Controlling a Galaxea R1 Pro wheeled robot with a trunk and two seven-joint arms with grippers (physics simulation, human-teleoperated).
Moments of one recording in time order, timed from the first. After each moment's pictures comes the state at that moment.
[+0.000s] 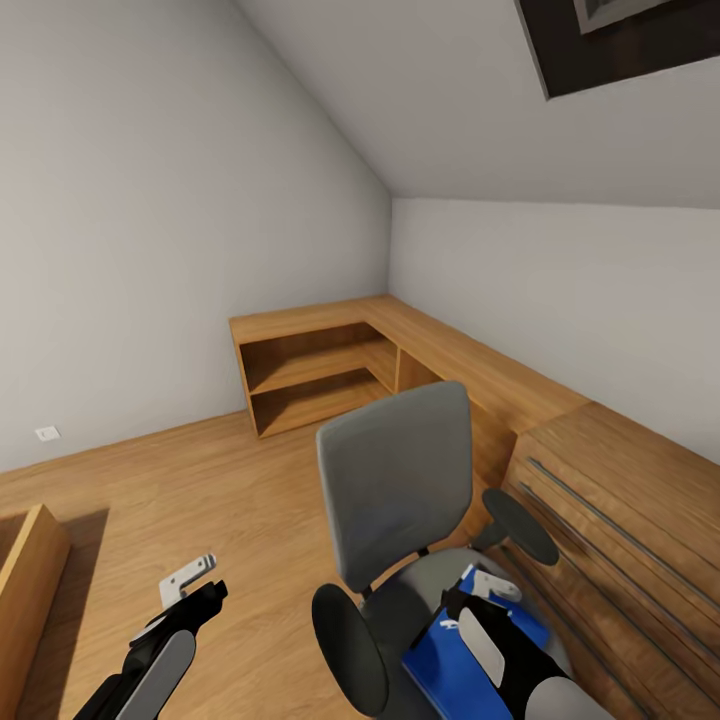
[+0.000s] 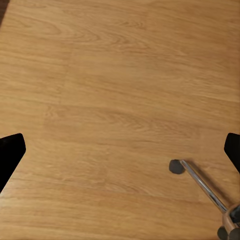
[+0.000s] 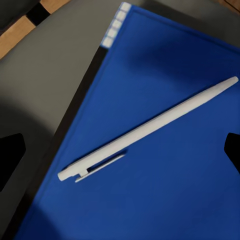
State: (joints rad) left arm -0.21 0.18 -0.26 -1.27 0.86 0.29 0.72; right arm -0.55 0.05 0.19 -0.49 -0.51 0.21 -0.42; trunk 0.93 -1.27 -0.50
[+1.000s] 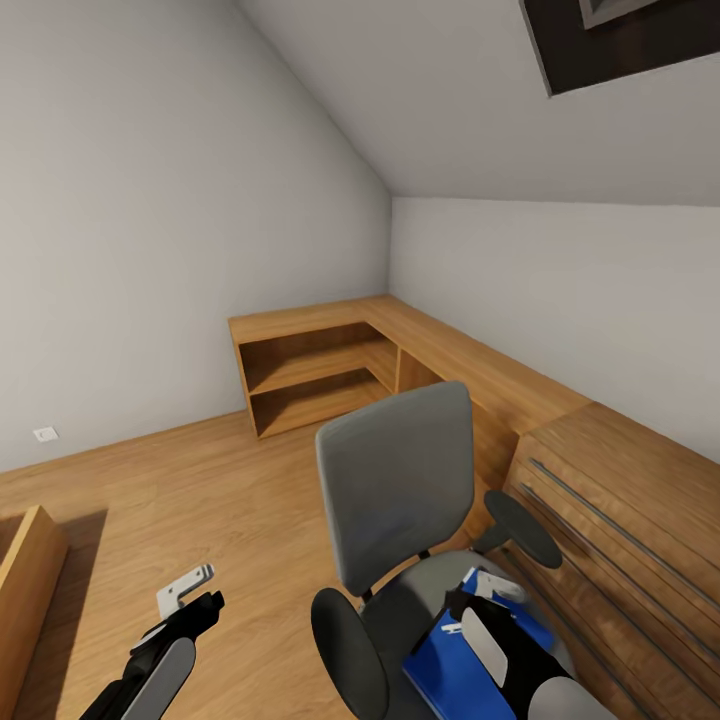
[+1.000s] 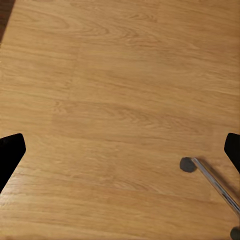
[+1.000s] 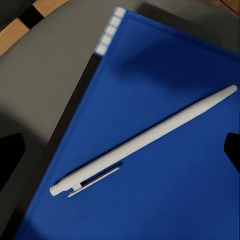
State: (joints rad) left arm -0.21 0.18 -0.26 -1.21 0.85 0.27 0.72; right arm -0.55 0.04 0.18 -0.49 -0.51 0.22 -0.43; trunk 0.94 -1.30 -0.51
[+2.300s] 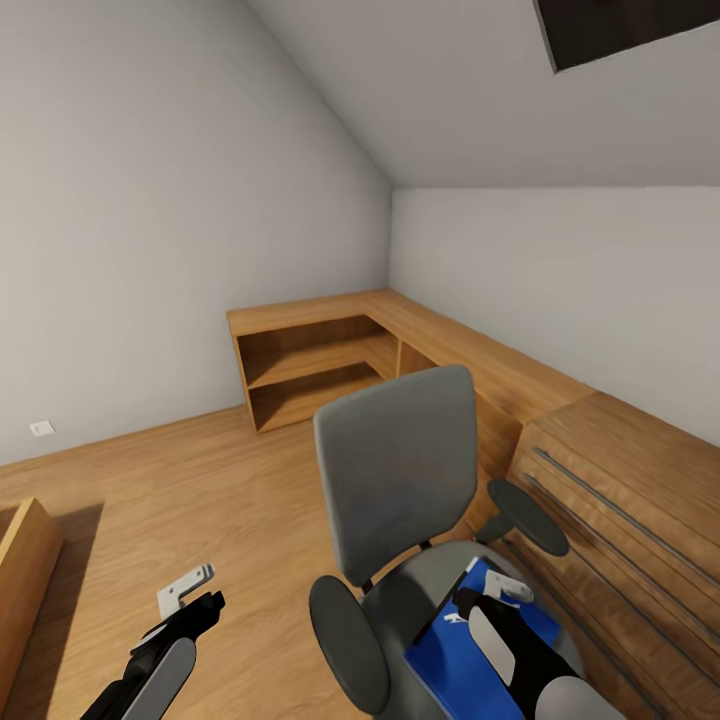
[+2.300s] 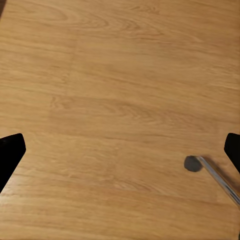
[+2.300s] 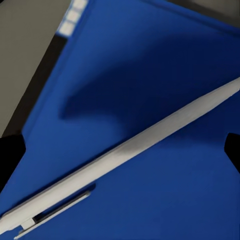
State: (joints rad) left arm -0.21 0.18 -0.26 -1.21 0.85 0.27 0.72; right arm -0.55 0.02 0.18 -0.49 -0.51 0.21 -0.43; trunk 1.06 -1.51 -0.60
